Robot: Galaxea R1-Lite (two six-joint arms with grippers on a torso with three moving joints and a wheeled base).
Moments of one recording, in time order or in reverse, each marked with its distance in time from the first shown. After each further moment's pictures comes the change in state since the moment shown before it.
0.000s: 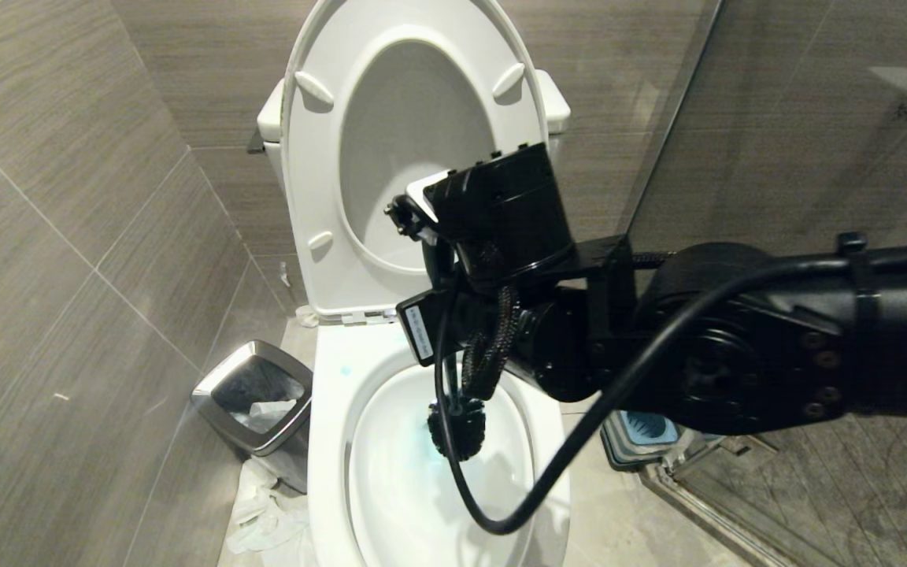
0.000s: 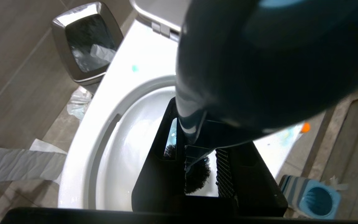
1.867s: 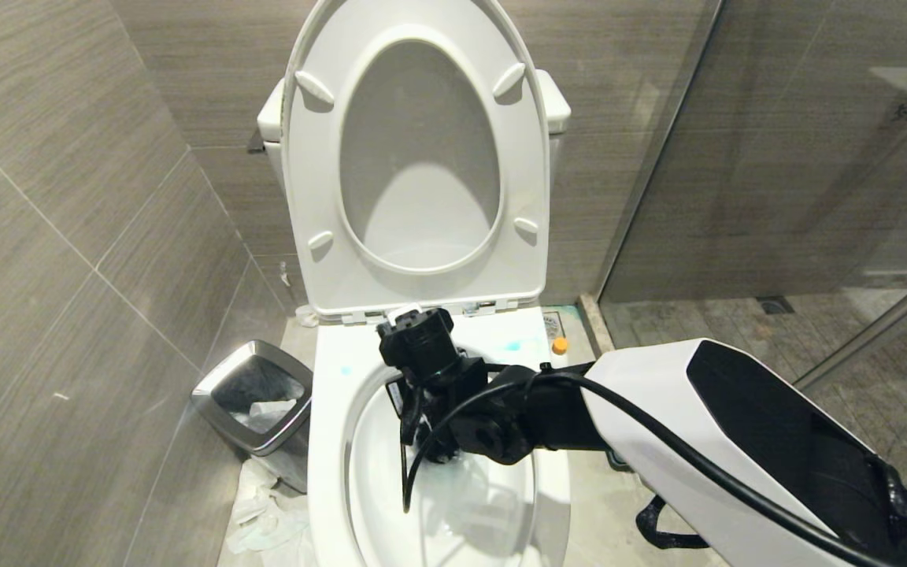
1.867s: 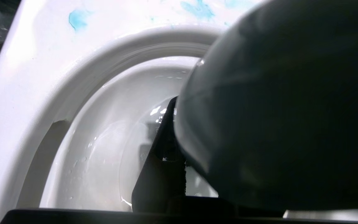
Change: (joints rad) left arm 0.001 0.000 0.000 0.000 0.001 0.000; right arm -0.094 0.485 -0.200 -0.159 -0.004 0.027
